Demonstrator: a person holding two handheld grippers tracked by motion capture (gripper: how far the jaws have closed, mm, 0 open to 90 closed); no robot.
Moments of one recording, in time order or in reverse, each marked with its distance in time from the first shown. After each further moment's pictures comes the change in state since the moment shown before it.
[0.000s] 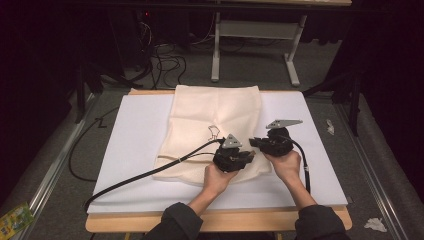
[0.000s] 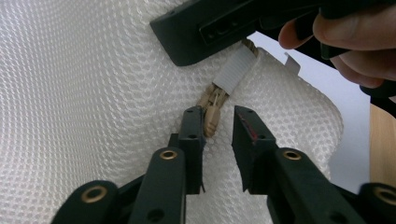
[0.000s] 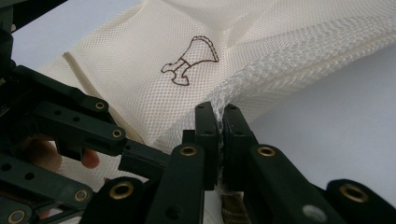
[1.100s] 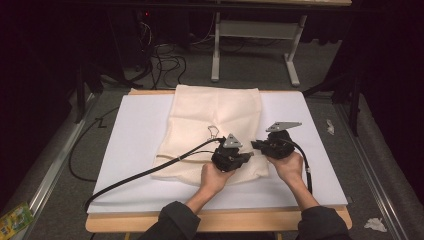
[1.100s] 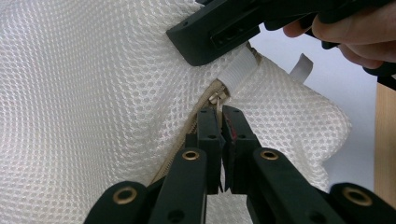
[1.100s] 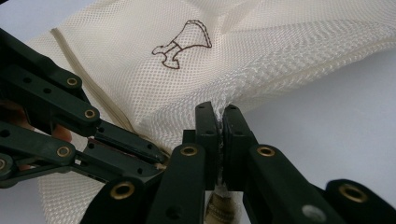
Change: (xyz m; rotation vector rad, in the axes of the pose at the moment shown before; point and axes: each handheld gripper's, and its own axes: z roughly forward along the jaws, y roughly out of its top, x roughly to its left) left arm 0.001 0.004 -0.007 0.073 0.005 0.045; right arm -0.001 -0.007 -0.001 0.036 -0.029 -0.051
